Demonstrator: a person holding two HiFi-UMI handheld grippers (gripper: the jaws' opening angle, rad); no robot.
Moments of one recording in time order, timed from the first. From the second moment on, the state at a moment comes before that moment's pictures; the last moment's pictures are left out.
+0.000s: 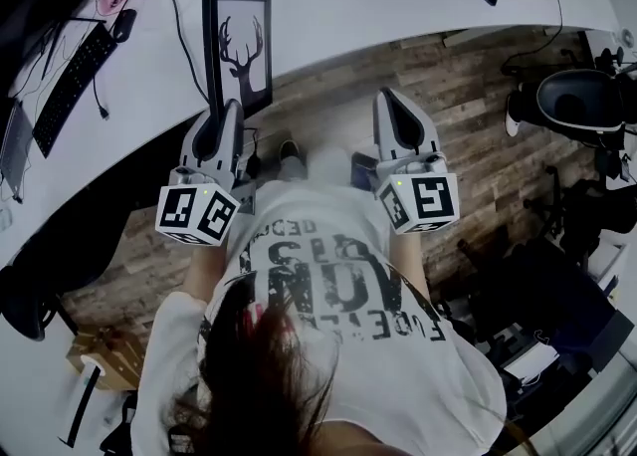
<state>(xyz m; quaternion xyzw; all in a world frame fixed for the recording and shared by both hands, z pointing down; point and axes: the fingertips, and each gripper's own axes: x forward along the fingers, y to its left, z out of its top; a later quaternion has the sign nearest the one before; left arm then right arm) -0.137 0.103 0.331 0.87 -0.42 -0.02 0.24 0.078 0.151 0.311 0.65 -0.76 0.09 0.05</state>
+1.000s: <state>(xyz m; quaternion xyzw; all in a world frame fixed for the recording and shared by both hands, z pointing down) -0.105 -0.009 0.317 0.78 -0.58 -0.08 0.22 0.127 -0.035 0.312 0.49 -0.86 0.08 0.07</state>
